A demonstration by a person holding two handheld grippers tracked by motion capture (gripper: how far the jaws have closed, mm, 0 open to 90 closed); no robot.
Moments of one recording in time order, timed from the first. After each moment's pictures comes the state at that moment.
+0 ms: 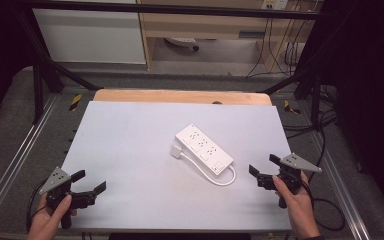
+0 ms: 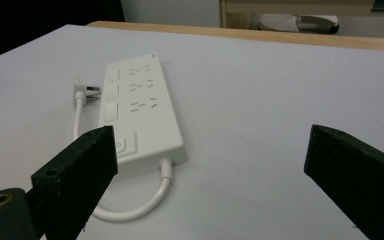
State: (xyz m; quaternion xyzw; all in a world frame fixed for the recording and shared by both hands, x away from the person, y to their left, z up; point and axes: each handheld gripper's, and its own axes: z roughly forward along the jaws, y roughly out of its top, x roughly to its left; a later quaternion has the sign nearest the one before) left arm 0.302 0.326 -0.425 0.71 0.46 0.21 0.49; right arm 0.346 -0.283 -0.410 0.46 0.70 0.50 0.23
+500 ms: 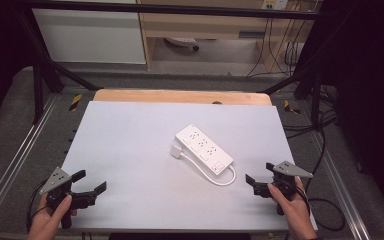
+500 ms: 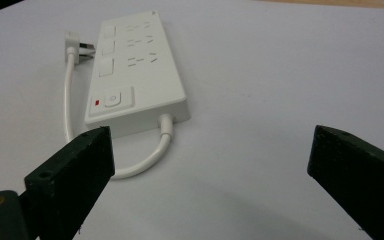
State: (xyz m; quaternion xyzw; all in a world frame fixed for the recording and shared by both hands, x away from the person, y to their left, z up) left arm 0.302 0.326 -0.425 0.71 0.46 0.21 0.49; right arm 0.340 -0.278 -0.438 0.46 0.72 0.47 0.22
